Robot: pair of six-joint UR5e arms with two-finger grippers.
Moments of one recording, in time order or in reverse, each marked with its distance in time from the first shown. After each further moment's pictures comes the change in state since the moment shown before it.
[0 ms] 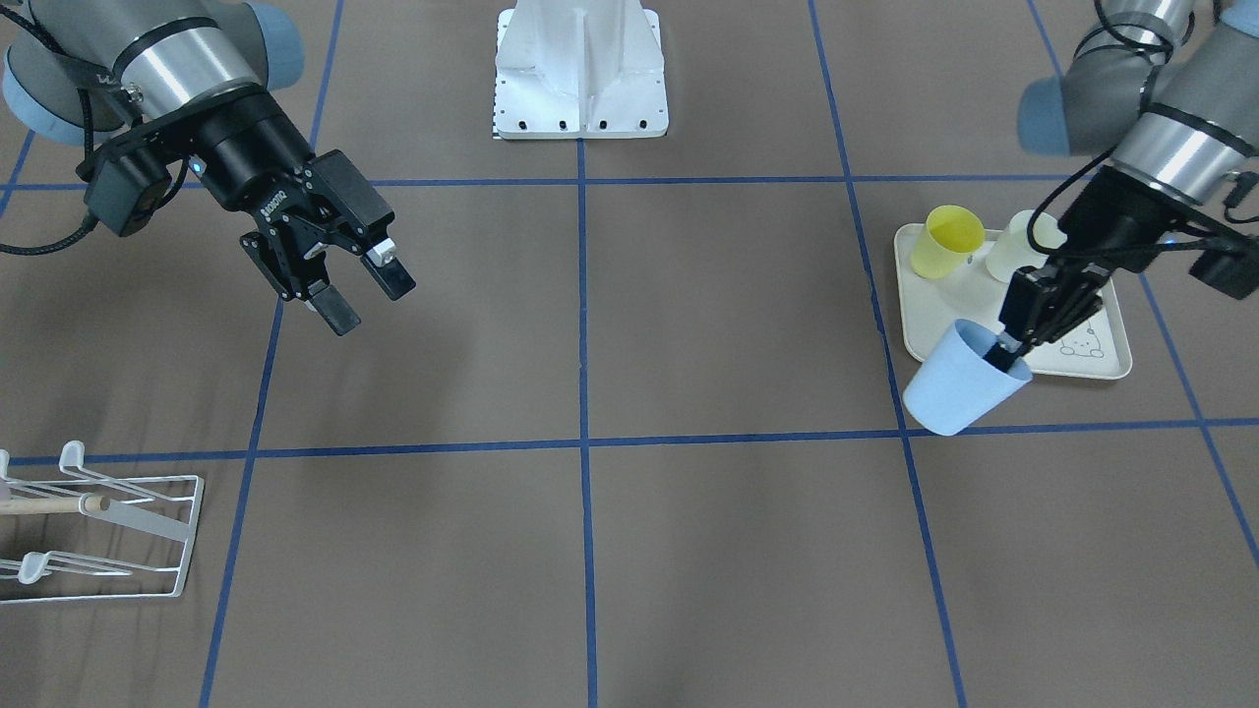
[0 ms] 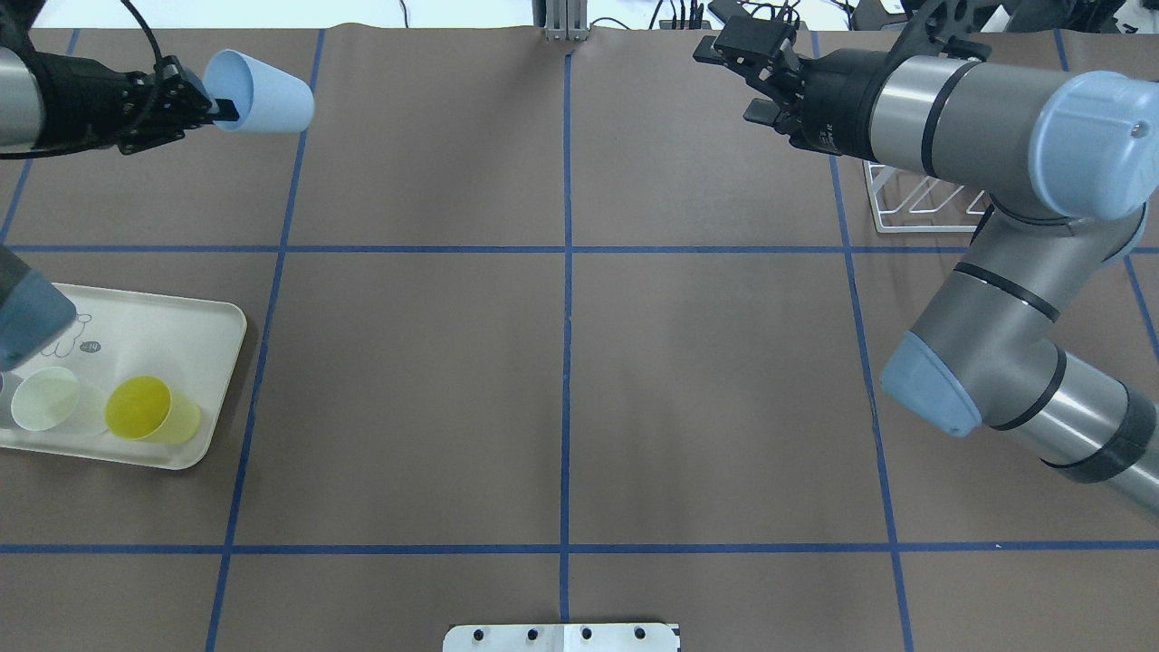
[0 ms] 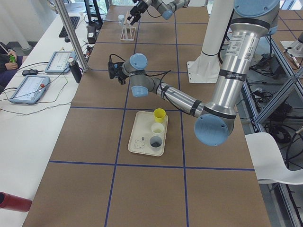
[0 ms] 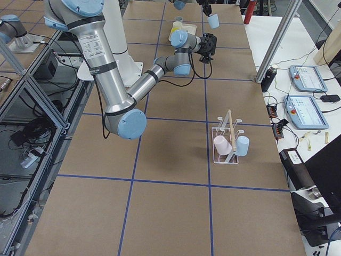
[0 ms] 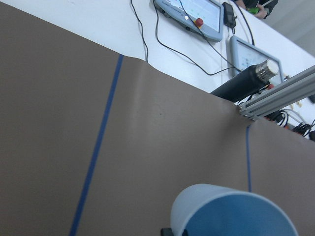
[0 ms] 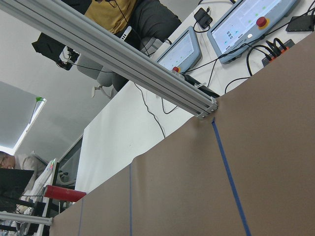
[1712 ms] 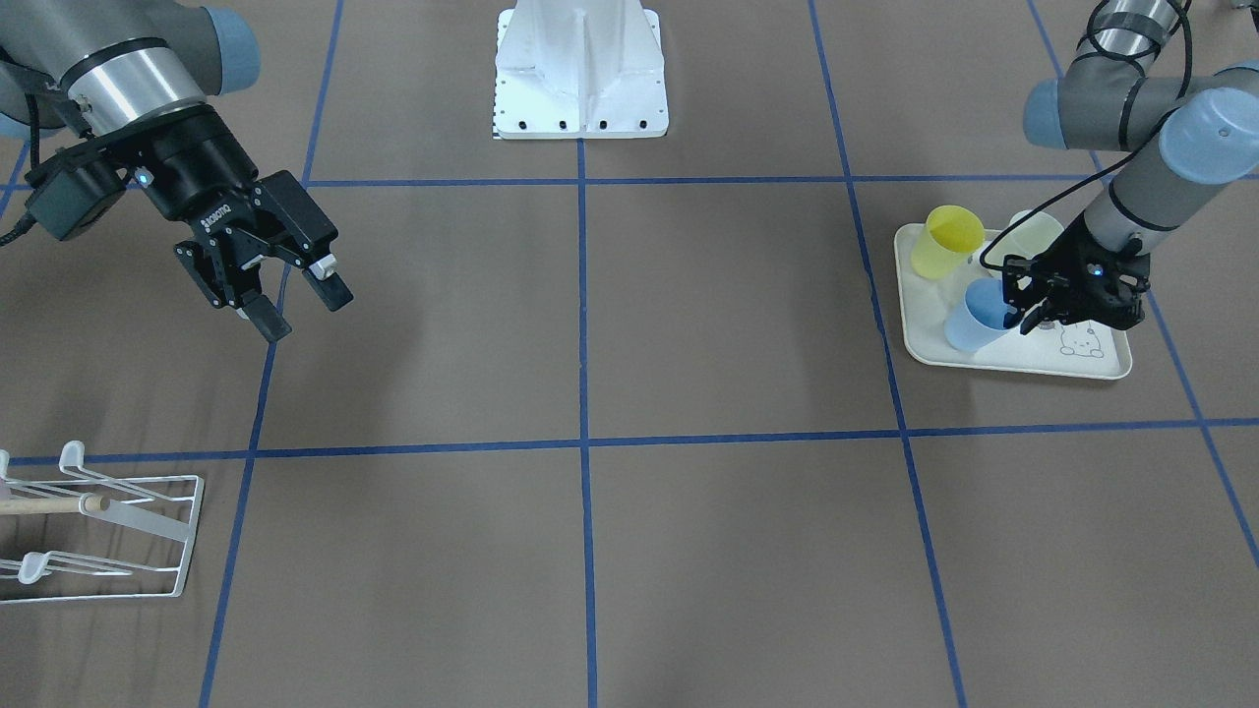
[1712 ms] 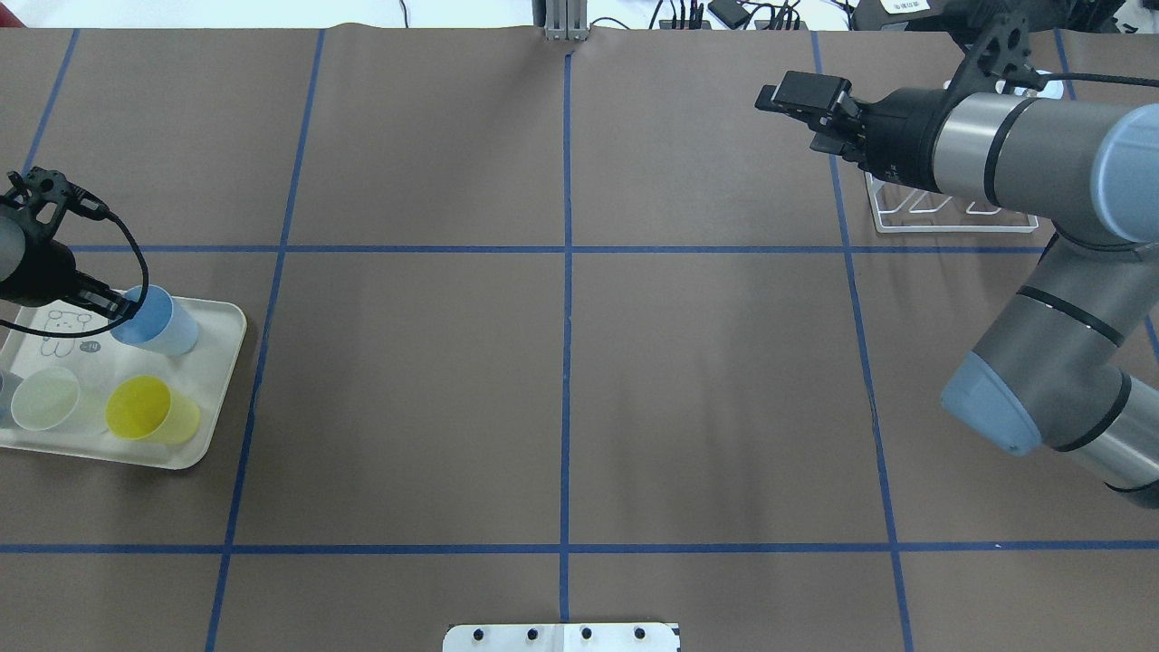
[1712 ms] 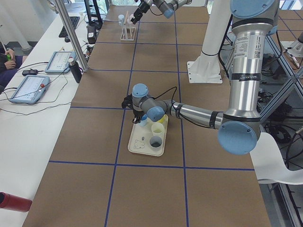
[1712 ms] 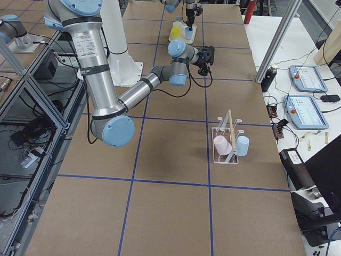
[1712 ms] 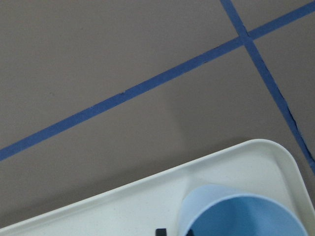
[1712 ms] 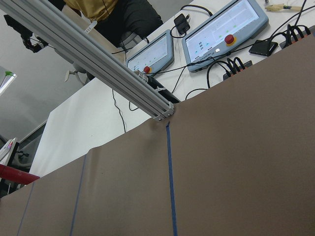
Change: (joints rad) left arm 0.007 0.238 0.032 0.467 -0.247 1.241; right arm 0.031 -0.142 0.033 -0.005 0.049 -0.188
